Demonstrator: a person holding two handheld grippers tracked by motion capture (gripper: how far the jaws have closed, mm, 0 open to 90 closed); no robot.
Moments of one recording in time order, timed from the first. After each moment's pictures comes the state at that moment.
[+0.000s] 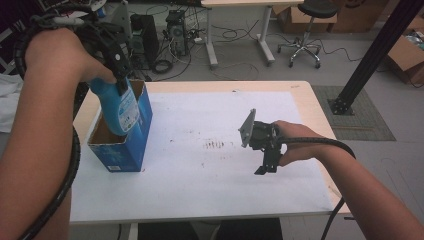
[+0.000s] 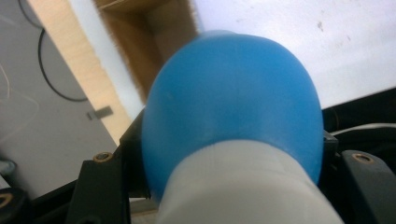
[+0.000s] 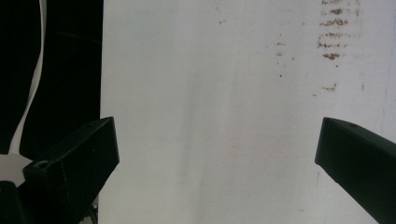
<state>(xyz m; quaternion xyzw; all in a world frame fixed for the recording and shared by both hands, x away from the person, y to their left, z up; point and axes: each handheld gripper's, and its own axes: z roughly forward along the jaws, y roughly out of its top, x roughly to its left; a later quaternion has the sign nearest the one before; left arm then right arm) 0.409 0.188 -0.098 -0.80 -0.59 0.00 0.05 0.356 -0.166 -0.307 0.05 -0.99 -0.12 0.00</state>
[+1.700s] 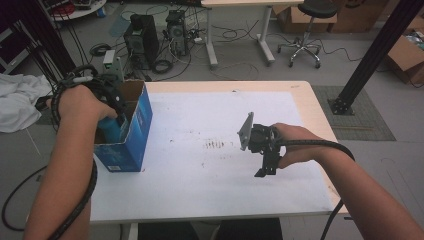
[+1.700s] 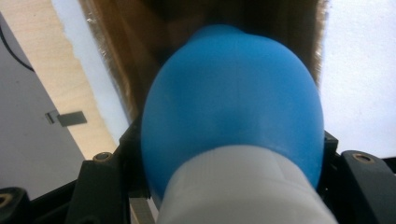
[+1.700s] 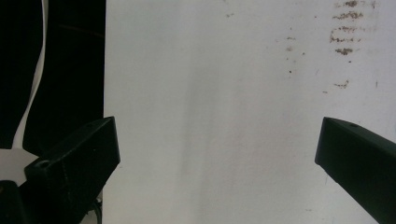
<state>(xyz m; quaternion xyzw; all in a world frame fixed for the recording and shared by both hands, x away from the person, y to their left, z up) 0.442 0.243 -0.245 -0.76 -0.65 0.04 0.06 0.353 -0.164 -0.314 0.05 -0.99 -0.11 0.01</state>
